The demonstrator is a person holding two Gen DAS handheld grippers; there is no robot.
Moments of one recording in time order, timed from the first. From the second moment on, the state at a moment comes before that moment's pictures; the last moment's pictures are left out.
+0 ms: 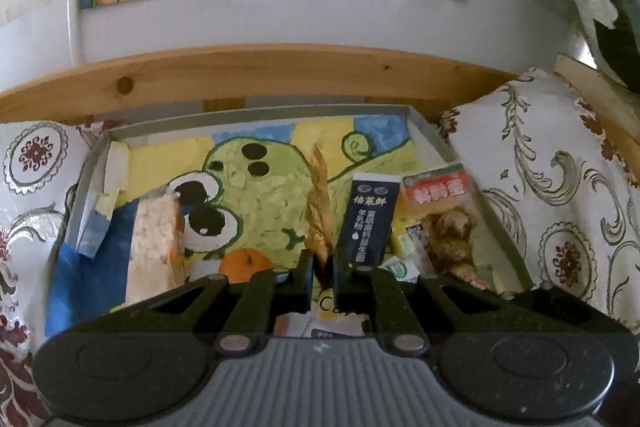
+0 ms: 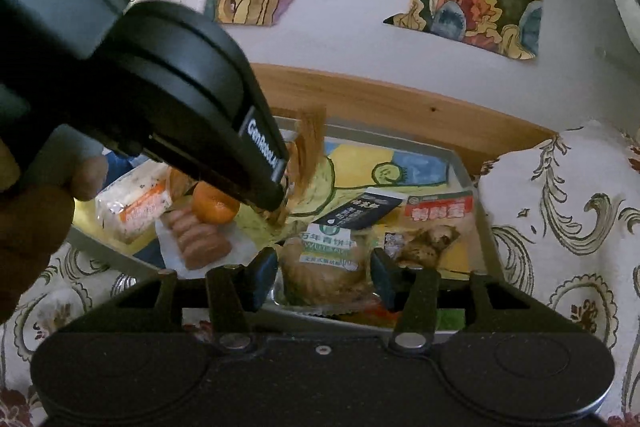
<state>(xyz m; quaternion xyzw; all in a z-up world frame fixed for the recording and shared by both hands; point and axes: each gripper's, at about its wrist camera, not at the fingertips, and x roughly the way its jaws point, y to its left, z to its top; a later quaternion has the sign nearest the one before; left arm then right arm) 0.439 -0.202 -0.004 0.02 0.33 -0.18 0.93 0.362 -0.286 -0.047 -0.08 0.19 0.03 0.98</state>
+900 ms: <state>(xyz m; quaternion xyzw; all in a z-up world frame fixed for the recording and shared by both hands) 0.314 -0.154 0.064 0.00 0.18 -0.11 0.98 0.235 -0.332 0.029 0.05 0.08 -0.05 0.99</state>
